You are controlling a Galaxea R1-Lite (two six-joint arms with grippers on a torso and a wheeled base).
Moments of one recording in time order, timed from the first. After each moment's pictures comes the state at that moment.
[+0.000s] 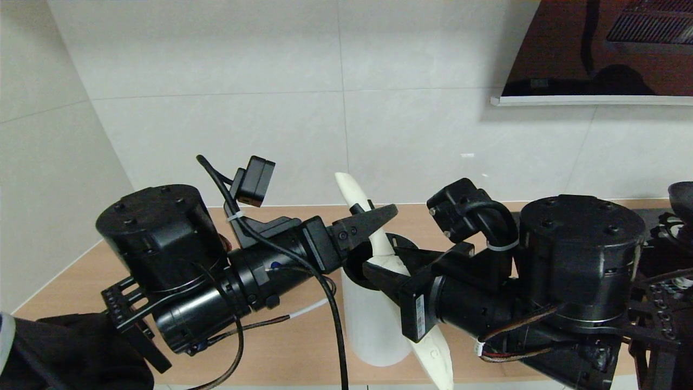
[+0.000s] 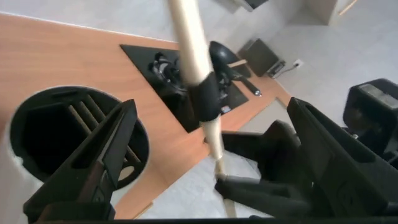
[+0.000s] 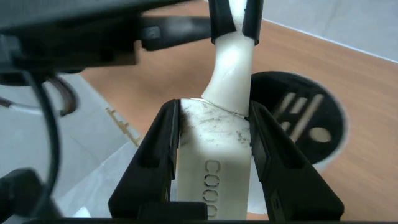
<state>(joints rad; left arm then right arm) -0.68 1.69 -0.61 -1.13 -0.22 -0.71 0.98 1.67 -0.80 -0.71 -0.19 0.13</state>
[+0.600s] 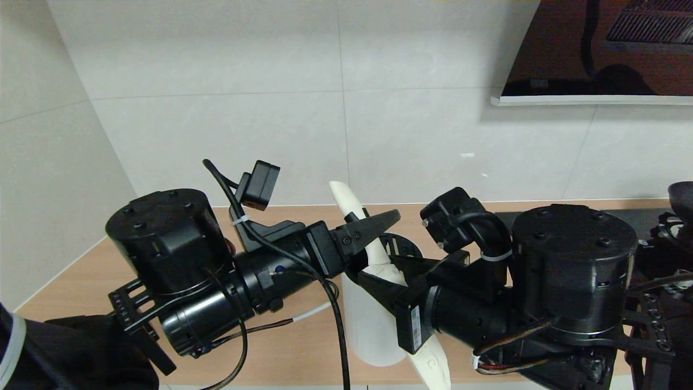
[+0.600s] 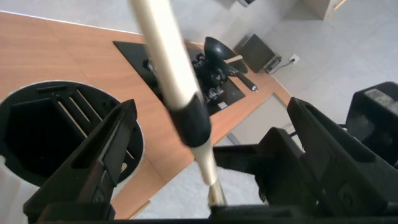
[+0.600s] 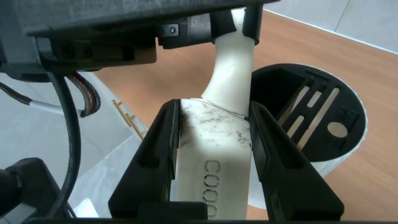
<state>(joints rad) -0.68 1.70 -0.61 -1.13 -0.22 -0.71 1.00 1.68 -0.79 -0.71 -0.19 0.14</state>
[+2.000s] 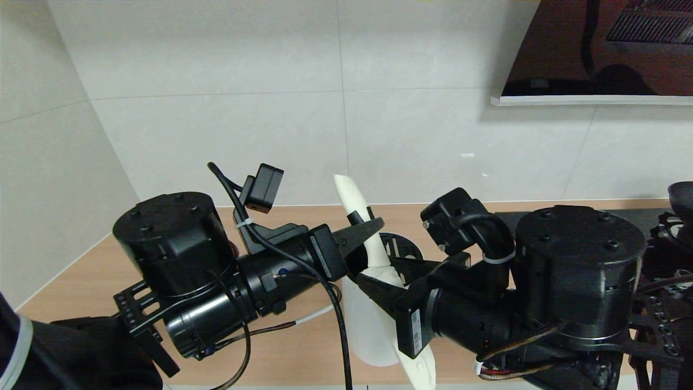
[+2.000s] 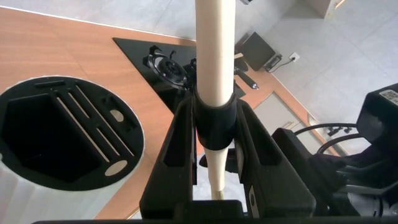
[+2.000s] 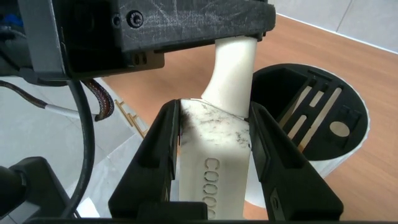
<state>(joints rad) -0.69 1.71 -0.60 -1.13 -0.22 -0.71 1.01 1.67 -0.79 -0.71 -0.20 0.14</state>
